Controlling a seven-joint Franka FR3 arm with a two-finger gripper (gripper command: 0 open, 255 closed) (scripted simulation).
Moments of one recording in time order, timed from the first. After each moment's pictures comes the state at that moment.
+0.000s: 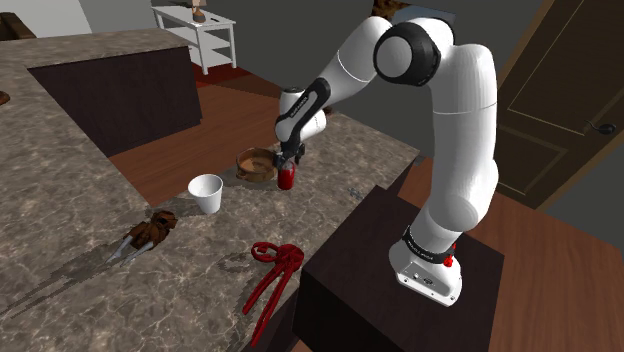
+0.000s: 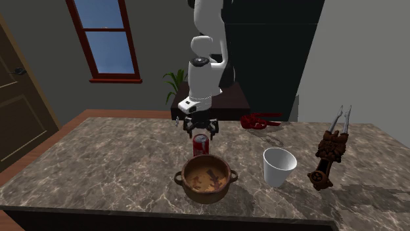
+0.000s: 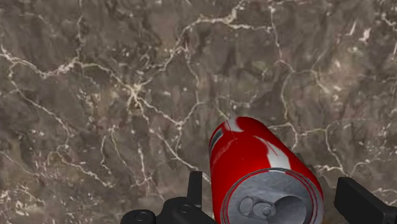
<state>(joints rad) -0.03 0.49 -0.05 -2.13 0.05 2.61 0.01</state>
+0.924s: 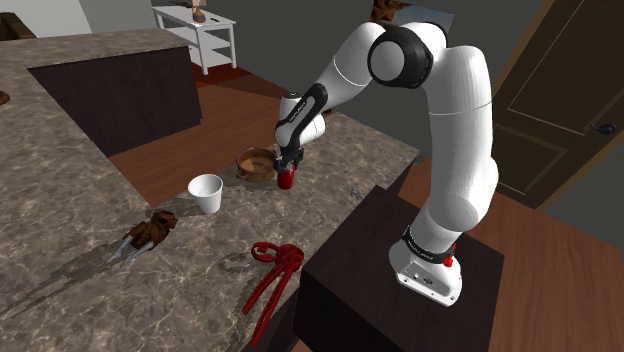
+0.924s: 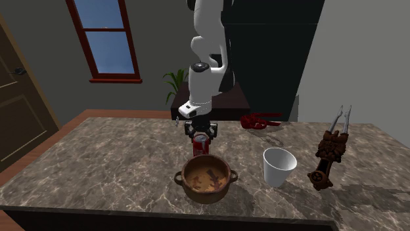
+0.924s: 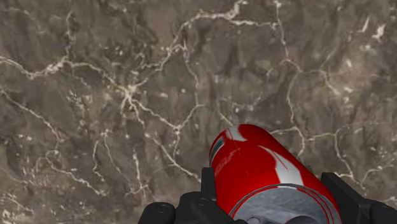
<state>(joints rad) -0.03 0.53 -0.05 -2.12 0.05 2.65 0.01</state>
